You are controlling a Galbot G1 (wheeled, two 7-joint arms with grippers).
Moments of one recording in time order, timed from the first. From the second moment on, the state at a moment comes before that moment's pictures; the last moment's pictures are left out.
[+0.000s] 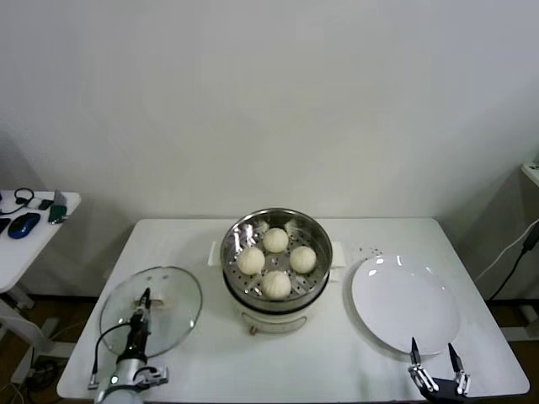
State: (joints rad) left arm 1.34 -1.29 -0.56 -1.39 1.32 0.08 -0.43; right arm -1.80 1.31 0.64 1.73 0.44 0.56 -0.01
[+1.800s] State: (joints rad) left arm 0.93 -1.24 0.12 -1.99 1.29 0.74 0.24; right arm -1.70 1.31 0.65 1.65 0.37 0.54 0.02
